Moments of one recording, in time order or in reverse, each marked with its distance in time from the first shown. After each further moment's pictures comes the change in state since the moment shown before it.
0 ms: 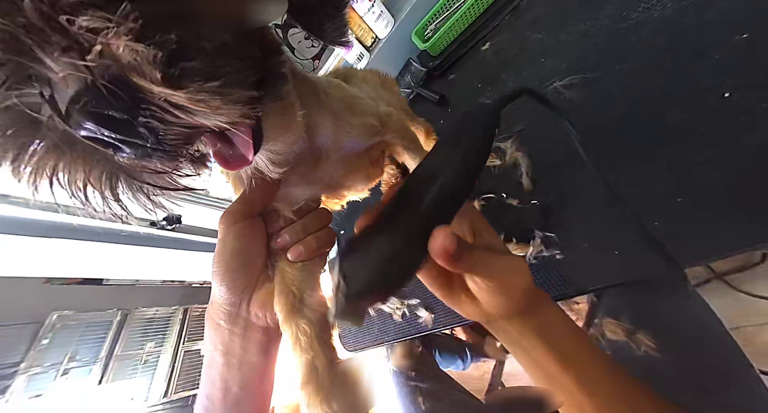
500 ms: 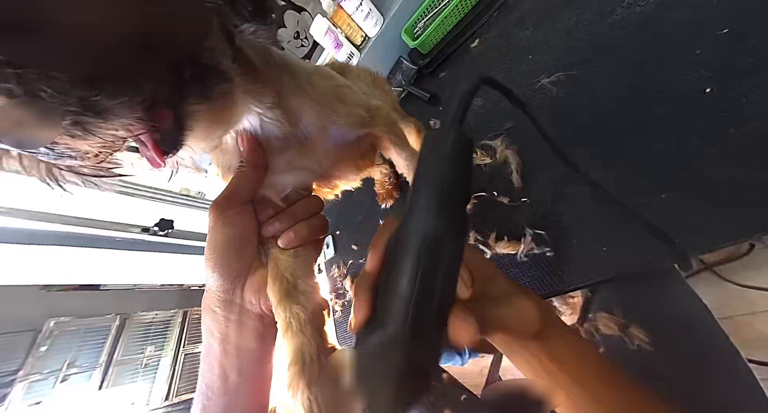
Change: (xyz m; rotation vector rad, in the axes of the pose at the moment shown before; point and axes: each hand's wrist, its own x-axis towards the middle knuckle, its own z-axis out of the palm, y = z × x) left_hand 0.016 -0.002 0.007 0.004 -0.030 0.040; right_hand -0.014 -0.001 -0.008 0.132 -0.313 0.143
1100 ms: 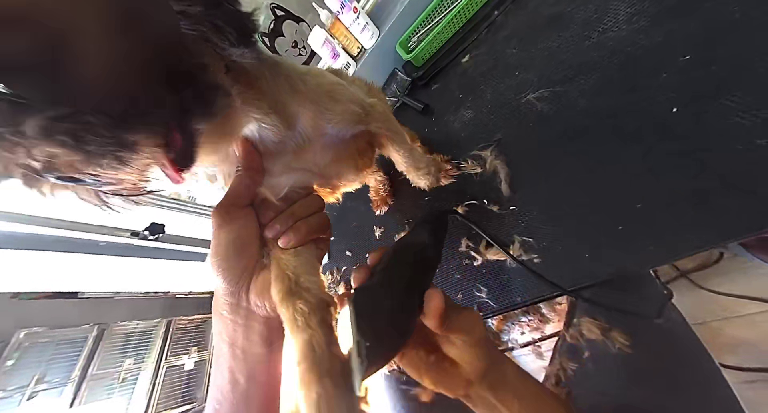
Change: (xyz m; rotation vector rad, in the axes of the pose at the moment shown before) left_hand 0.001 -0.011 -0.002 -0.085 -0.098 0.073; right_hand -0.023 0.050 0.026 0.512 0.271 -0.106
